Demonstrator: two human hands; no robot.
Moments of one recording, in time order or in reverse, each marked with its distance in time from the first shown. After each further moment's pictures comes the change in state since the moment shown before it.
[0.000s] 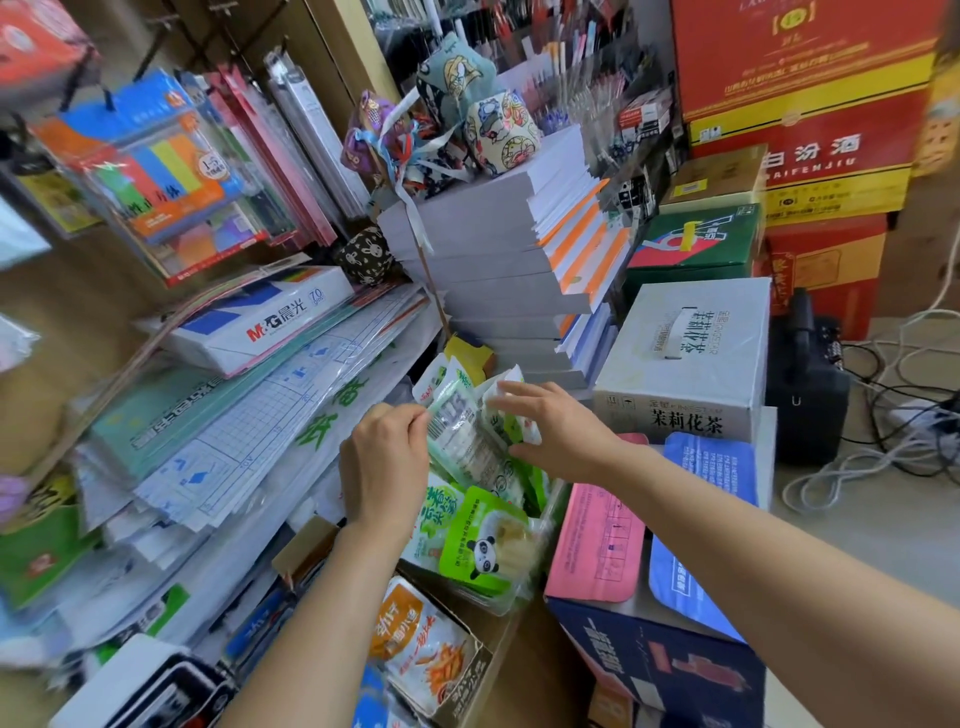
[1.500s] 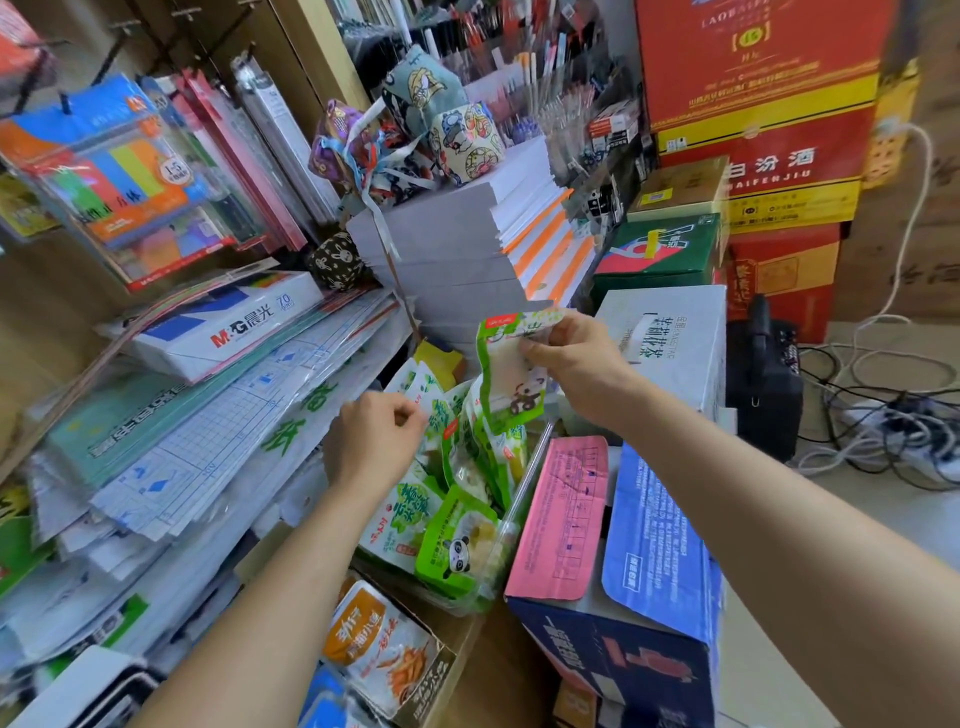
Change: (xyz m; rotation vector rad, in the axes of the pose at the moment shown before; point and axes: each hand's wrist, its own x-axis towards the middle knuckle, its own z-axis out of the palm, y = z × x) left_hand 0.025 0.025 0.003 0.013 -0.247 -0.109; right_hand 0.010 0.021 -0.063 1.157 0.382 0.207
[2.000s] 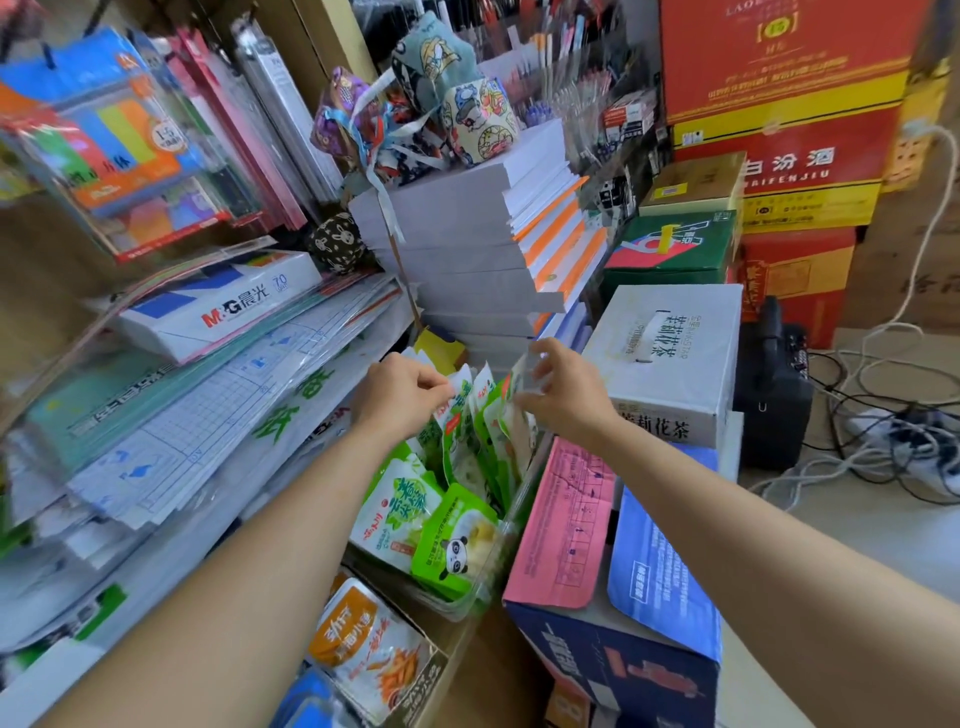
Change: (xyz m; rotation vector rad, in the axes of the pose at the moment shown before) left_hand 0.049 0.007 0.029 -0.144 -0.178 0.029; right_hand 0.001 0.050 0.001 -0.860 0.069 0.017
